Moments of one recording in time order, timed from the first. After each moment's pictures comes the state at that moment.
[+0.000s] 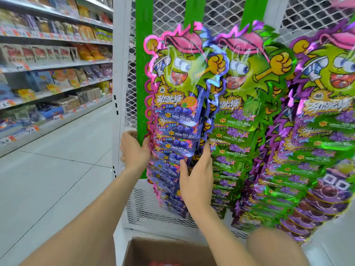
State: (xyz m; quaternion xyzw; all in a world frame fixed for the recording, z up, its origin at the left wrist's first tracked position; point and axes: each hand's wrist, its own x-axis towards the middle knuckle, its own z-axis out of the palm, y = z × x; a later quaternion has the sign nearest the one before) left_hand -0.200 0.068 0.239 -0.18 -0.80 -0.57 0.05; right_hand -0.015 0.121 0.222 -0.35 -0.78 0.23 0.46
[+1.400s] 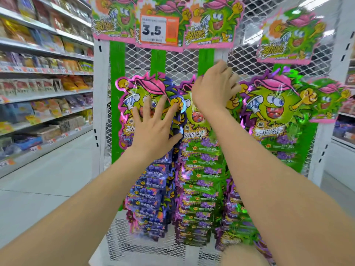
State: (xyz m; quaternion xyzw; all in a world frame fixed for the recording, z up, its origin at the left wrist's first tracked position) left_hand -0.118 0.115 0.403 -0.48 -0.76 -0.16 0.40; right_hand -0.002 0.217 0.518 -0.44 -0.72 0.02 0.55
